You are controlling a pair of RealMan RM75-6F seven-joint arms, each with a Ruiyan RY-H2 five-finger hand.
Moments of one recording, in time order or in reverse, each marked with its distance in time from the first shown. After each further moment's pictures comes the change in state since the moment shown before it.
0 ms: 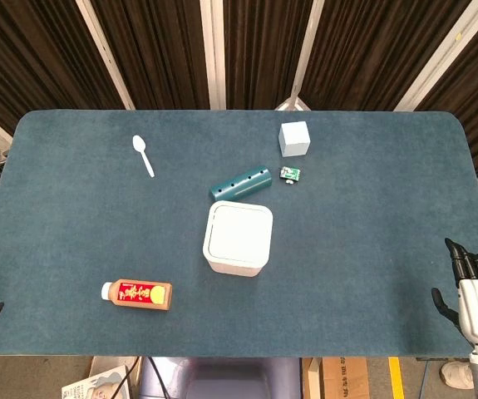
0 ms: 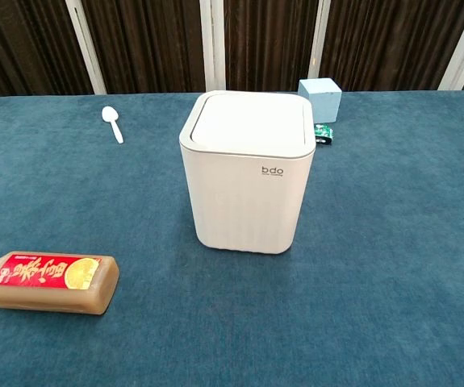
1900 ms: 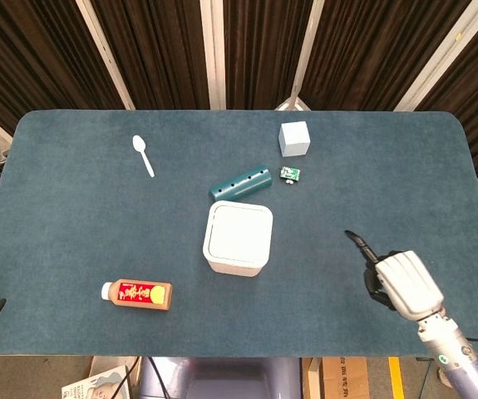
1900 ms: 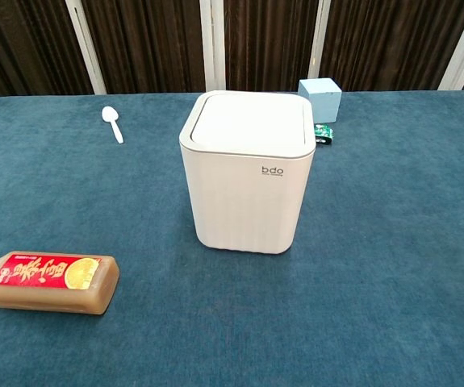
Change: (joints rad) left arm -0.007 -0.023 -0.022 -0.027 -0.024 -0.006 0.040; right arm 0.271 0.231 0.010 -0.297 -0.180 -0.357 0.117
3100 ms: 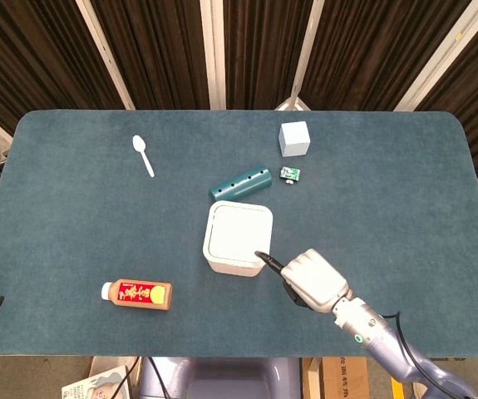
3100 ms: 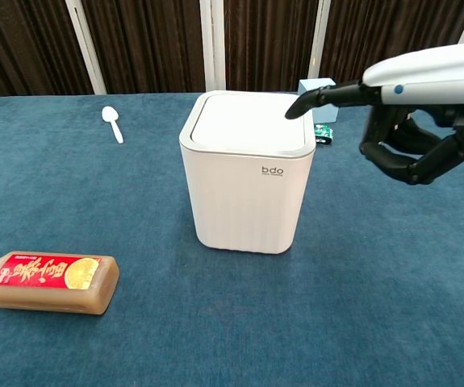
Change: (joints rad) left arm -0.001 -0.002 -0.009 0.004 -0.011 0.001 -0.014; right arm 0.369 -0.113 0.072 -0.224 0.489 -0.368 -0.461
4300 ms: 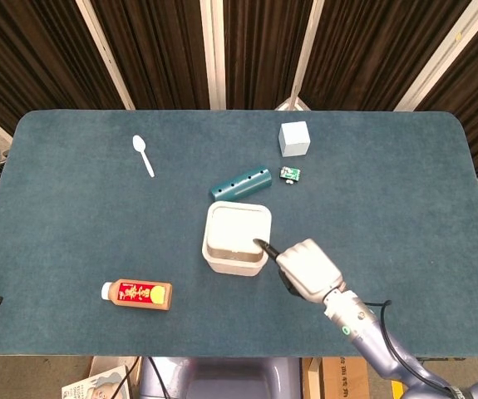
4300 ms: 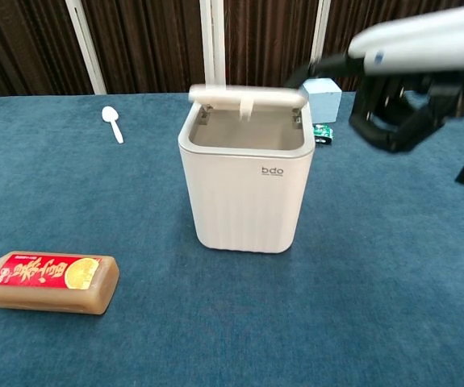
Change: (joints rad) left arm 0.003 0.006 0.001 -0.003 -0.004 -0.001 -0.009; right arm 0.110 -0.022 -0.019 -0.082 0.225 0.221 -0.068
